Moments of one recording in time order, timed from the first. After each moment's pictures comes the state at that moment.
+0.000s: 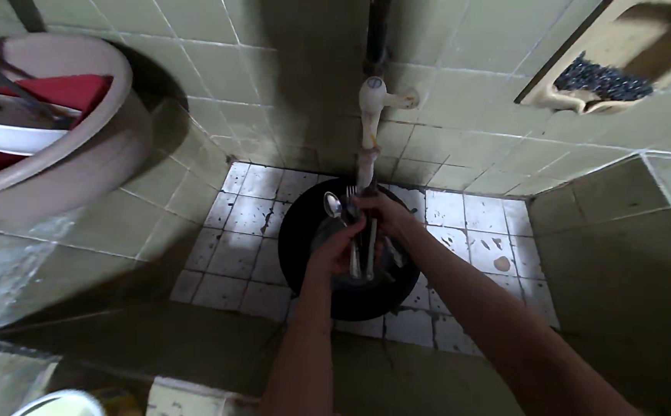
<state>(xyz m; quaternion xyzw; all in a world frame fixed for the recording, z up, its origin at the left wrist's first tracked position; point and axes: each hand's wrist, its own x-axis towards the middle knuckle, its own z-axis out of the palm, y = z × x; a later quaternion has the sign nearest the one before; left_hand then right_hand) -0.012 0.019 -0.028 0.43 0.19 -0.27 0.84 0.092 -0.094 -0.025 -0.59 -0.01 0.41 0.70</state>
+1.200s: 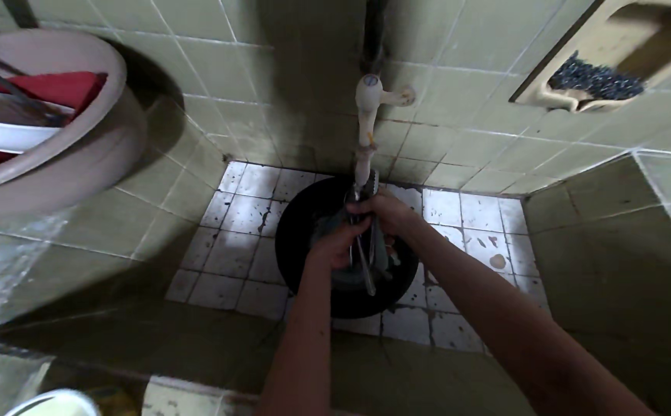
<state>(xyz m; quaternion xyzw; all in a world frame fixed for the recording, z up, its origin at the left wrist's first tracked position) -0.012 0.008 -0.007 0.55 0.23 -0.22 0.78 0.091 -0.098 -0.011 -0.64 -0.03 0.38 0.67</state>
